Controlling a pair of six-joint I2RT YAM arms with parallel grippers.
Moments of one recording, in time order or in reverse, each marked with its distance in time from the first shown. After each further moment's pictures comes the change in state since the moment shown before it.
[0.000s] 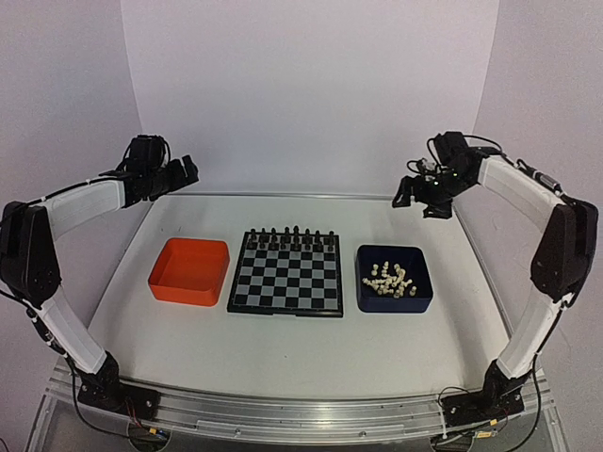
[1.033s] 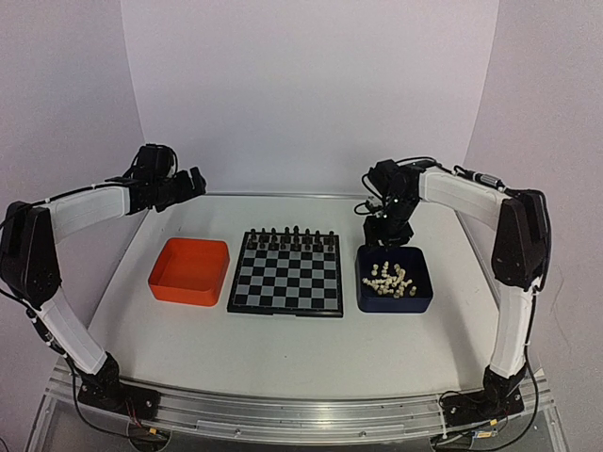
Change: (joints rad) left arm -0.042 -0.002 -0.054 -0.025 0.023 -0.018; right arm 0.288 0.247 0.117 -0.189 0.211 -0.052
